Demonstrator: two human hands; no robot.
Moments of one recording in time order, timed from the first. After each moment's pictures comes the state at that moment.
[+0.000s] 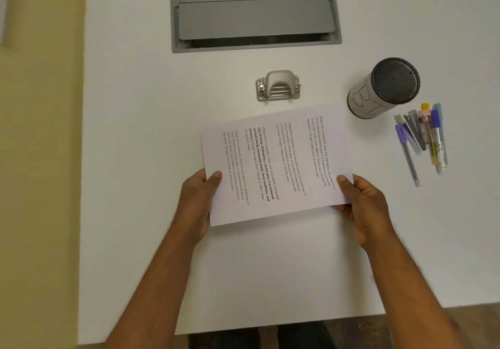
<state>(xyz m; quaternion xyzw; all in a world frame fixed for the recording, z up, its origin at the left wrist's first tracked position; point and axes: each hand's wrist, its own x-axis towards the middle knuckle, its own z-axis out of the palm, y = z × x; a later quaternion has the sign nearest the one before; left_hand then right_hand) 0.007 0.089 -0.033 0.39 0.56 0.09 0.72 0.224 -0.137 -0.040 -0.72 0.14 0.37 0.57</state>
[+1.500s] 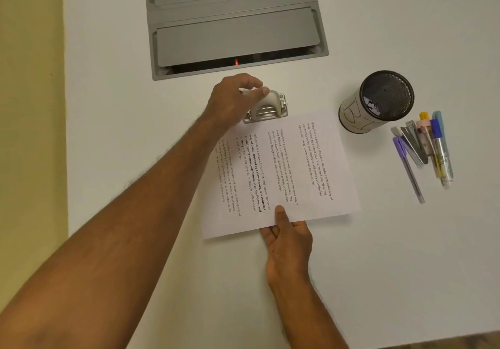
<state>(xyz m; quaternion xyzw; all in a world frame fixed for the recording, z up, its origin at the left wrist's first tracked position) 0.223 0.200 -0.010 0.79 0.39 0.00 0.48 0.121 -0.038 -0.031 -0.52 0.39 0.32 0.69</state>
